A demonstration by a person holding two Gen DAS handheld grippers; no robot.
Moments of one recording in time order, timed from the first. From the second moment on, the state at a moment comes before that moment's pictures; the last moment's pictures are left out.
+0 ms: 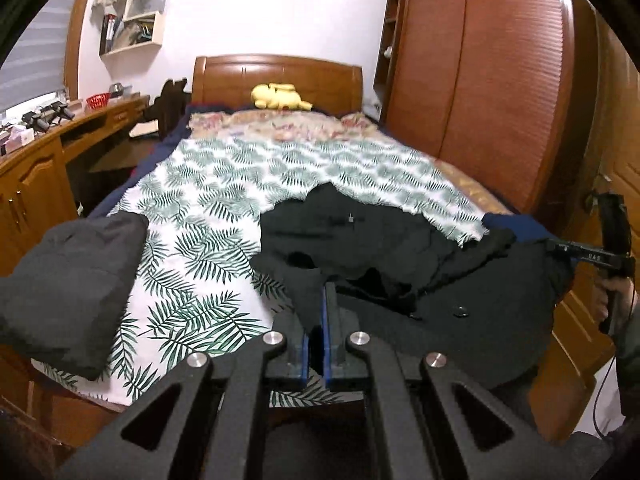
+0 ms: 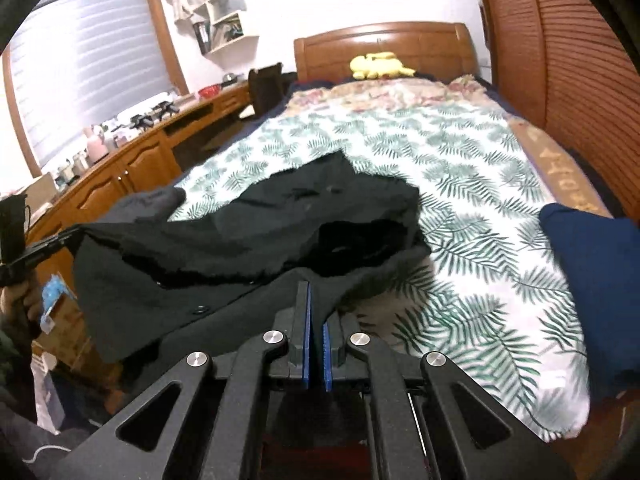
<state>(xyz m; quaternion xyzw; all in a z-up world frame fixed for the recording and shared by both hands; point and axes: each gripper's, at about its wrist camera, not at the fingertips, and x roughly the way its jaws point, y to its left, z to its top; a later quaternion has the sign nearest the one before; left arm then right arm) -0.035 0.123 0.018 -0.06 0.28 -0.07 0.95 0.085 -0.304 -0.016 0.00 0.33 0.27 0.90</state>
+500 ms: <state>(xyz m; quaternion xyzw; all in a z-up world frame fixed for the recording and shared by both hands) -0.050 0.124 0.017 -0.06 0.29 -0.06 0.95 0.053 -0.338 -0.010 0.01 0.32 0.28 0.91</state>
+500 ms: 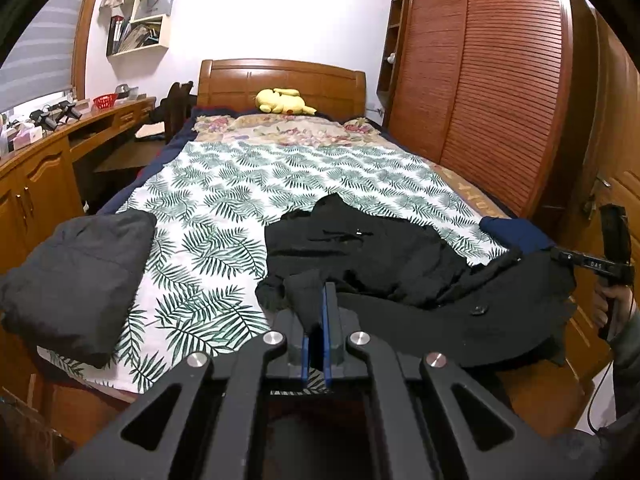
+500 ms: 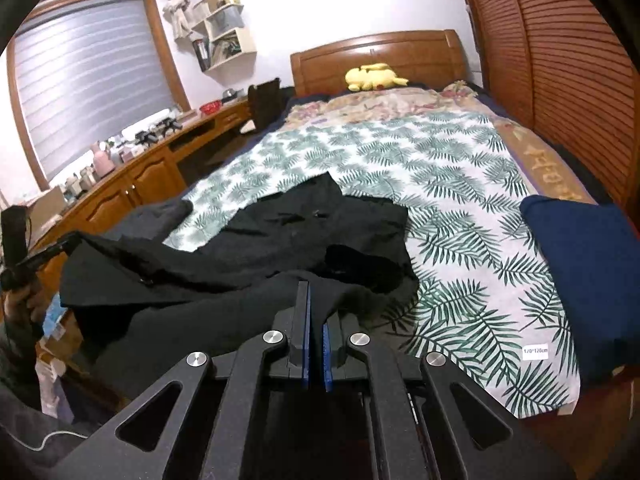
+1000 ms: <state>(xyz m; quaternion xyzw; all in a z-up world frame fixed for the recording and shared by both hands) 0.006 0.117 0.005 -0.03 0.30 -0.03 0.95 0.097 -0.337 -0.053 0.04 0.33 0.29 0.90</state>
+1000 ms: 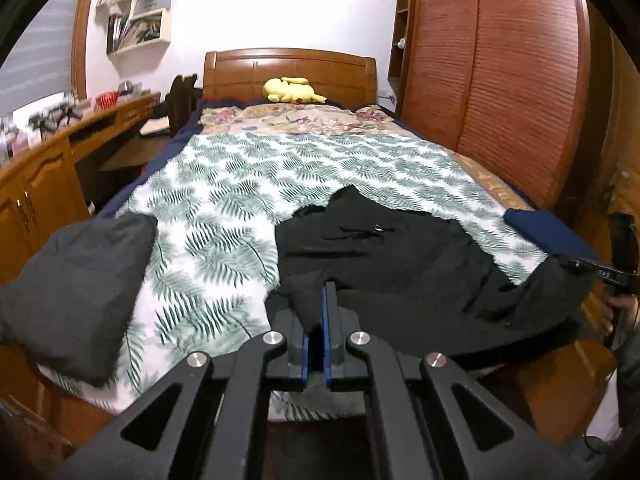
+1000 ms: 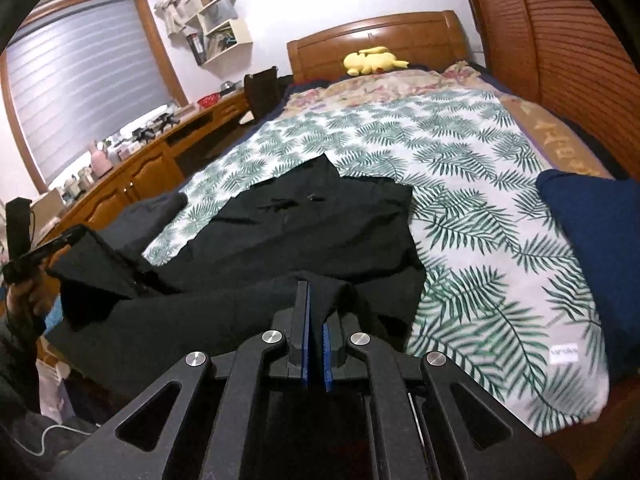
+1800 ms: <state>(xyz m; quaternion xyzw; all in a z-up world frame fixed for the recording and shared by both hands) 0.201 0.112 -0.006 0.02 0.25 0.03 0.97 0.312 -0.295 -0.096 -0.01 0.31 0.26 0.92</state>
